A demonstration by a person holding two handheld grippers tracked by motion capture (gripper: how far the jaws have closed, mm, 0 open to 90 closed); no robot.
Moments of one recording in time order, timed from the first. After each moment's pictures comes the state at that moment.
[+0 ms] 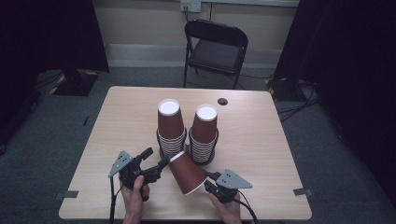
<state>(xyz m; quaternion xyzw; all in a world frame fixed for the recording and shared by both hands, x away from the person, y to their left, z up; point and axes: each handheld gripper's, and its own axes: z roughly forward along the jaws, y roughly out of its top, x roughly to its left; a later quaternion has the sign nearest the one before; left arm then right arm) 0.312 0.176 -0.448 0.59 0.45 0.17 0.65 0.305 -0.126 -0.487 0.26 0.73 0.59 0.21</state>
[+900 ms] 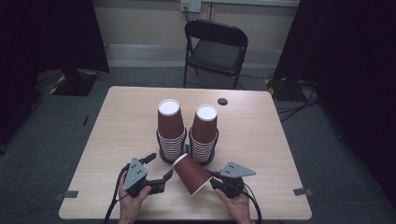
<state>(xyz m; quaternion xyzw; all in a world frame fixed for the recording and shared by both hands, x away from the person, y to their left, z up) 0.296 0.164 -0.451 0.73 0.31 0.28 0.55 0.320 -0.145 -0.474 0.29 0.79 0.53 0.14</state>
